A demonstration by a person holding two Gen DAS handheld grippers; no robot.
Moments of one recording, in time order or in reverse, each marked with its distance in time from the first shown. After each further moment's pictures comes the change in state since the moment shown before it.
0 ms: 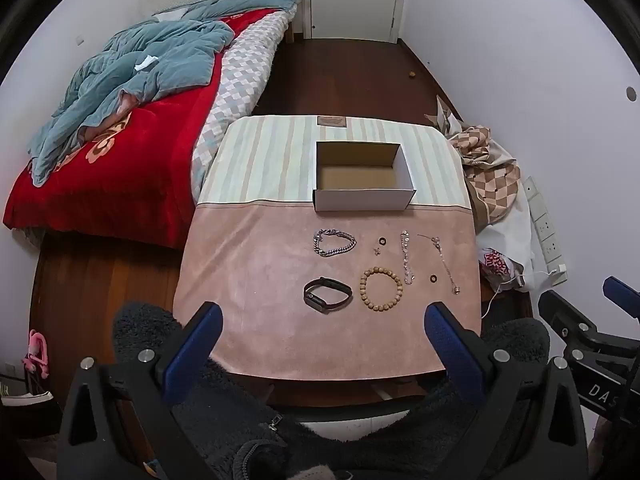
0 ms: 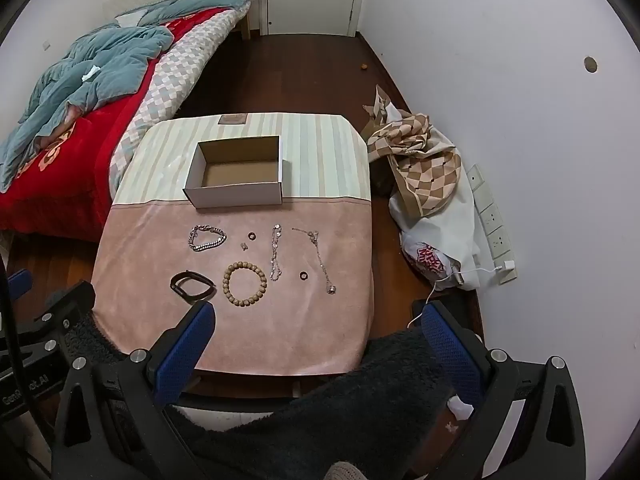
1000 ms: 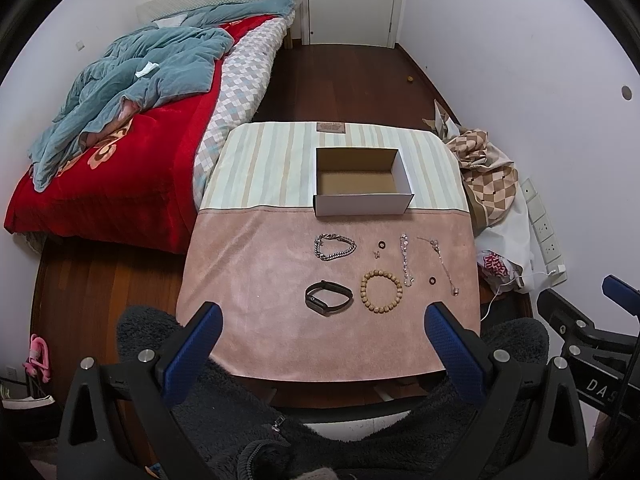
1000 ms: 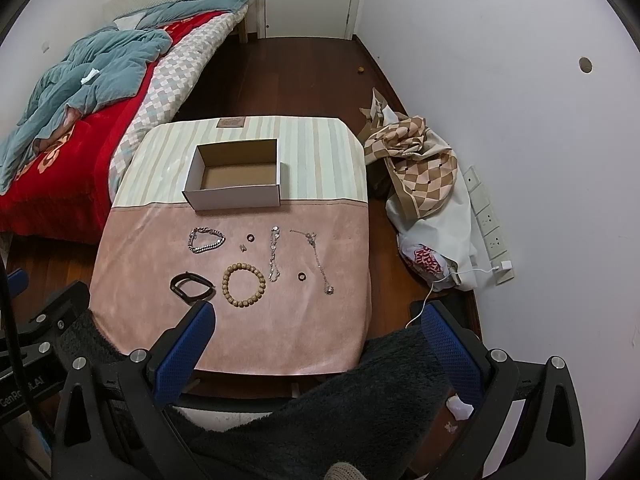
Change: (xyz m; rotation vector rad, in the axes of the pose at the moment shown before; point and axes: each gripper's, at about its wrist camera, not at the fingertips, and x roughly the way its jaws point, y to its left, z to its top) left arm -0.011 -0.002 0.001 0.008 -0.020 -0.007; right arm -0.008 -0.002 -0.004 0.004 -0.025 -0.008
